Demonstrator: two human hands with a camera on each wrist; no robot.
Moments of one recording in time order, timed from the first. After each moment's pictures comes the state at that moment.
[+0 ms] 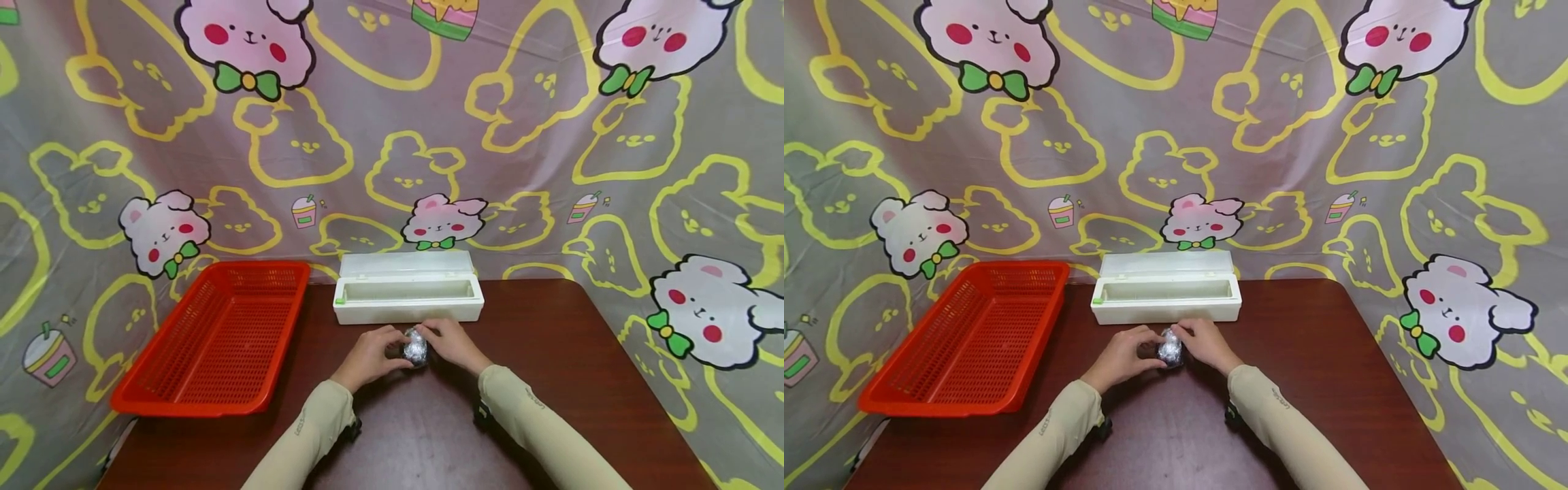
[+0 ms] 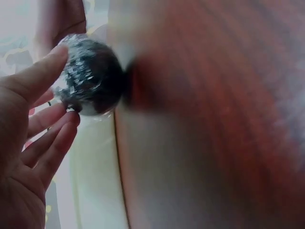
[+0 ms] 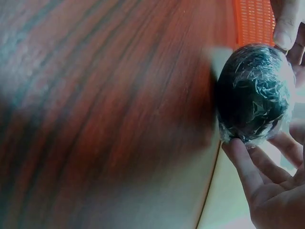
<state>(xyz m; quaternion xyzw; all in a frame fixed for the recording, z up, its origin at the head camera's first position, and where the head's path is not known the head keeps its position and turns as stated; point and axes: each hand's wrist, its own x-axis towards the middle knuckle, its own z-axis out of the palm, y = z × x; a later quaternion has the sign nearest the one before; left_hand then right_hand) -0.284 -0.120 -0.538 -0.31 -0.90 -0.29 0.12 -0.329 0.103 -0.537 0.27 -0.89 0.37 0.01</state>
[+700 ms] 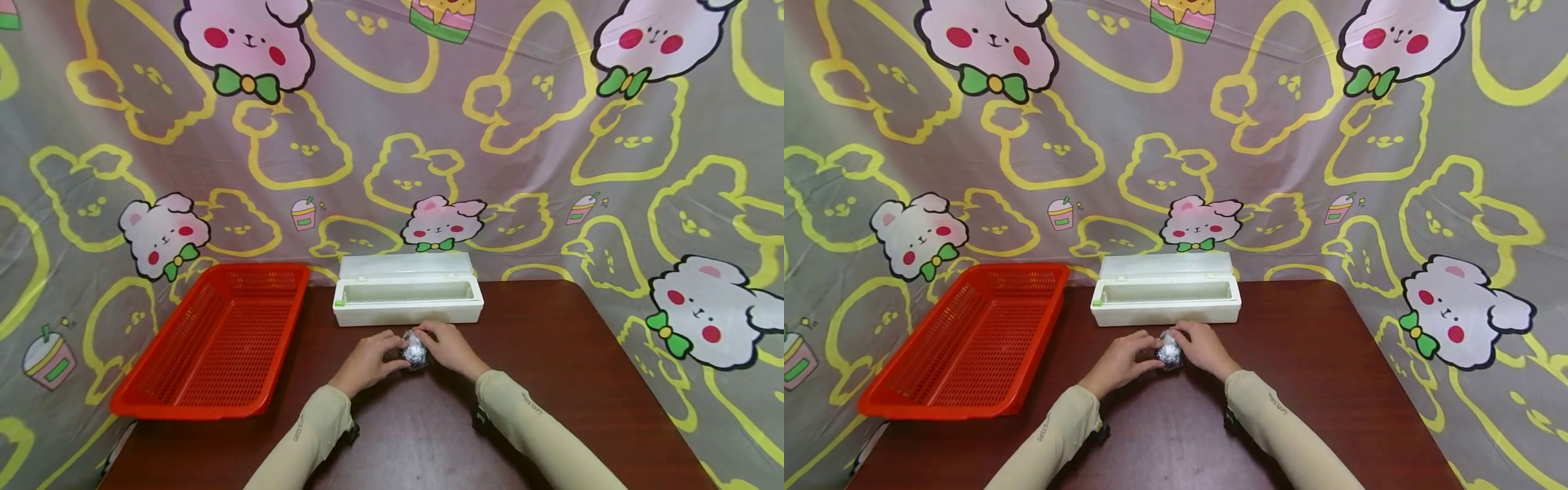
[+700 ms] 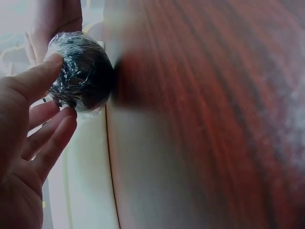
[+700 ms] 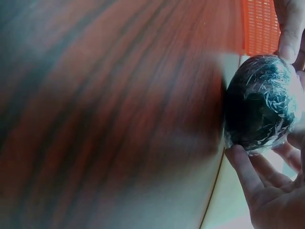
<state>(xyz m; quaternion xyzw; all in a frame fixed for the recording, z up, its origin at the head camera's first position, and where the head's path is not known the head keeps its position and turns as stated) -0.283 -0.124 -0.547 -0.33 -0.90 -0.27 0.13 -0.322 0.098 -0.544 0.25 -0.90 0.35 0.03</state>
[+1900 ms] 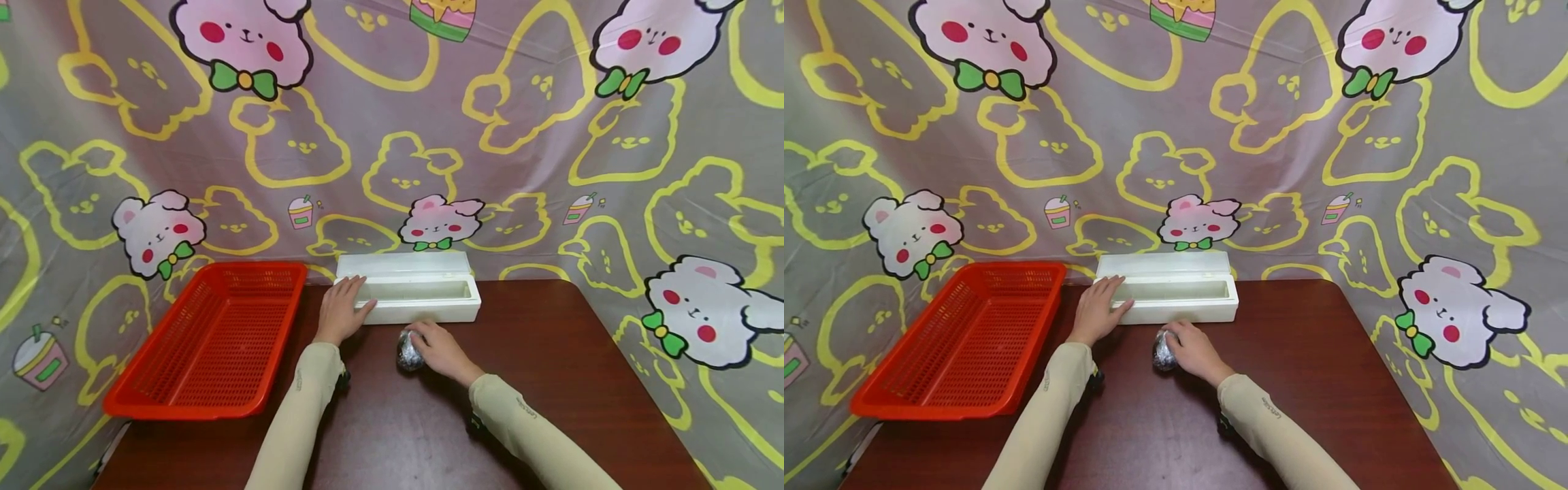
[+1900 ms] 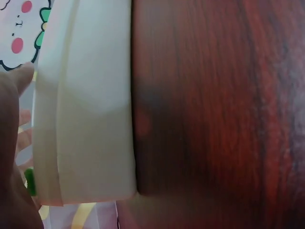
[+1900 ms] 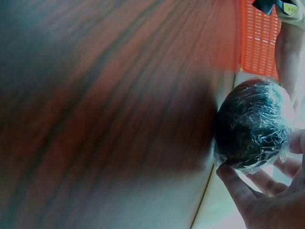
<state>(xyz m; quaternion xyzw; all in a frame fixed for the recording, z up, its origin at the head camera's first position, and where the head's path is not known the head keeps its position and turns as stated) -0.361 -0.173 -0.530 -0.11 -0.96 -0.20 0.17 -0.305 0.086 -0.535 0.25 -0.90 0.35 0.04</state>
